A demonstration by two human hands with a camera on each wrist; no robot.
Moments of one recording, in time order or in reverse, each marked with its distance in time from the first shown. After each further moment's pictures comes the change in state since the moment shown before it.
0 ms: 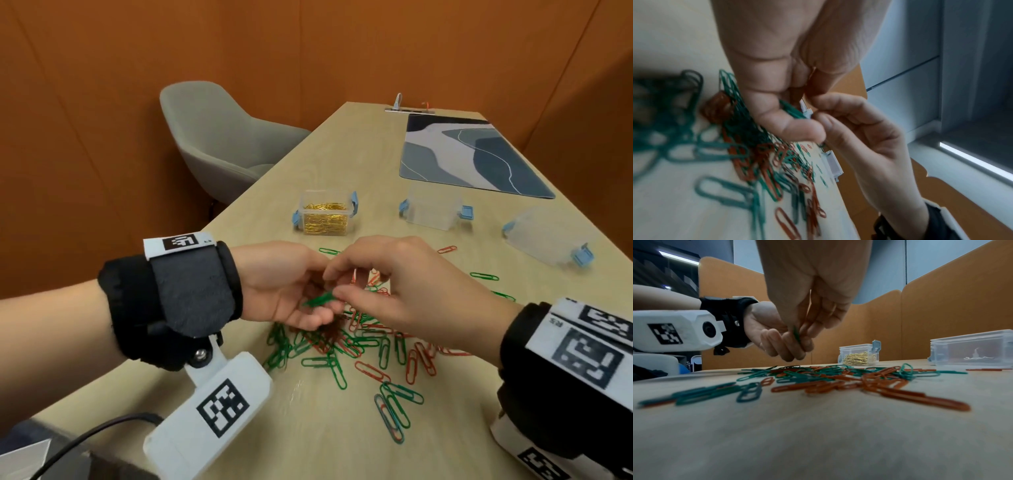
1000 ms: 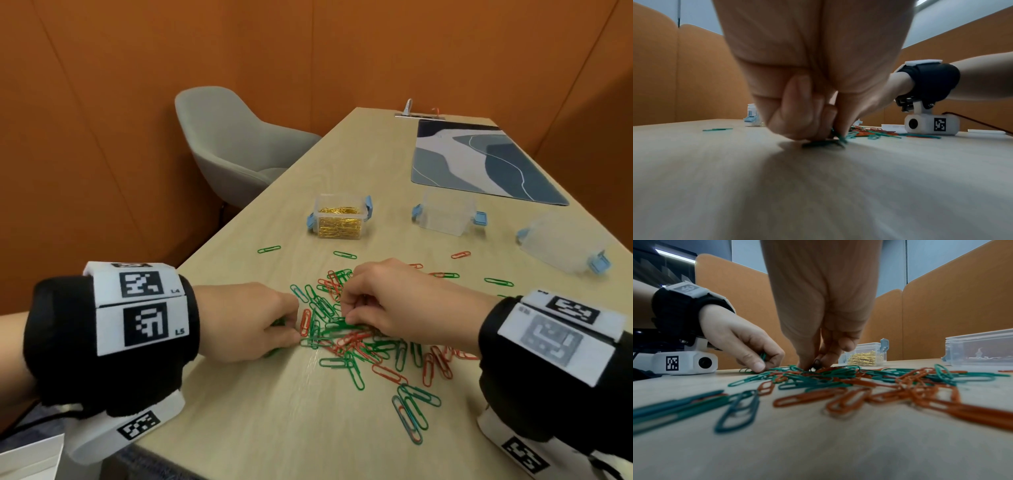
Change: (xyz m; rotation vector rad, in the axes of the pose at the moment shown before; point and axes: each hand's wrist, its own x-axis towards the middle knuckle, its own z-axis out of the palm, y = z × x) left_hand -0.035 -0.037 -0.019 1.301 0.205 0.113; right_hand 0.018 -0.003 0.015 -0.169 -0.373 0.197
